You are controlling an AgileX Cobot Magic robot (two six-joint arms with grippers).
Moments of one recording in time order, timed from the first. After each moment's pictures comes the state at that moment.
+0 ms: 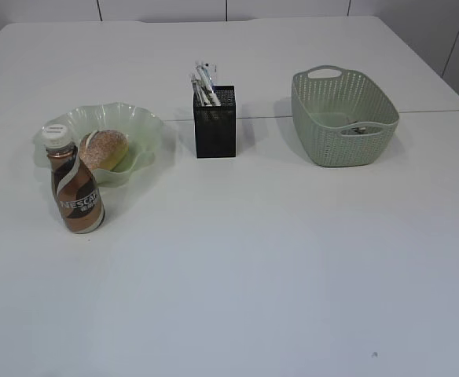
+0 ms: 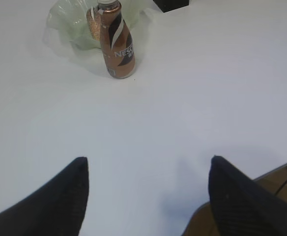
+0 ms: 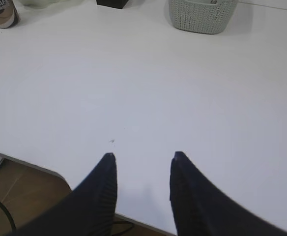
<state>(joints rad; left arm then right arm) -0.04 0.00 -0.52 -0.26 1.14 0.29 0.36 -0.02 -0.49 -0.06 1.16 0.02</state>
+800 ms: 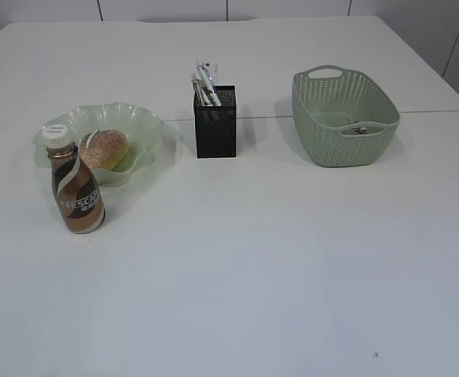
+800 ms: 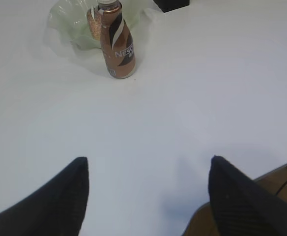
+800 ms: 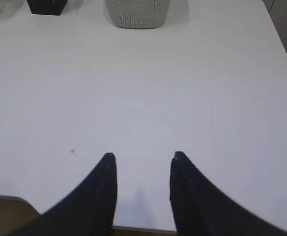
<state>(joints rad) -0.04 0.00 -0.52 -0.26 1.14 0.29 0.12 -0.02 -0.49 -0.06 1.16 0.02</state>
